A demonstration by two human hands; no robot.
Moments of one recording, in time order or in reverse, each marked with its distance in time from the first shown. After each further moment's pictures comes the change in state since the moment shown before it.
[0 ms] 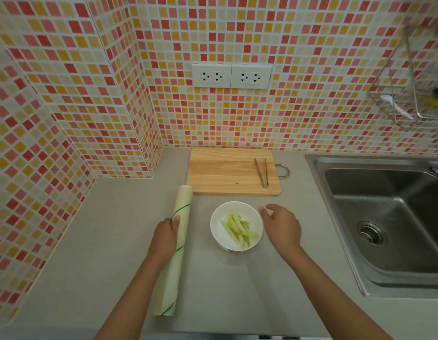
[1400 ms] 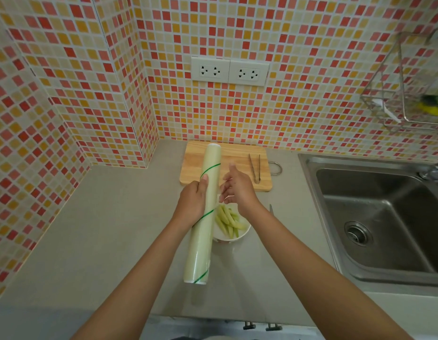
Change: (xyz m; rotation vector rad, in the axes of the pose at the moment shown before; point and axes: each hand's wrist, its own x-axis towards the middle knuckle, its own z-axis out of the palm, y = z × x) left_hand -0.021 0.120 0.003 -0.313 -0.030 0.131; right_hand 0.020 -0.094 -0.003 0.856 -0.496 0.161
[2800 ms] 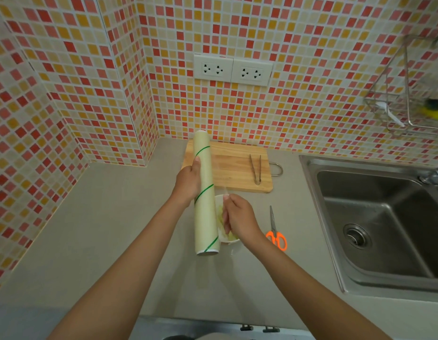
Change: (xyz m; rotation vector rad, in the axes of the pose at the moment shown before) left_hand 0.047 0.008 -0.009 -0.101 -0.005 -0.089; right_hand -0.045 0.039 -0.003 -0.199 -0.032 -0.154
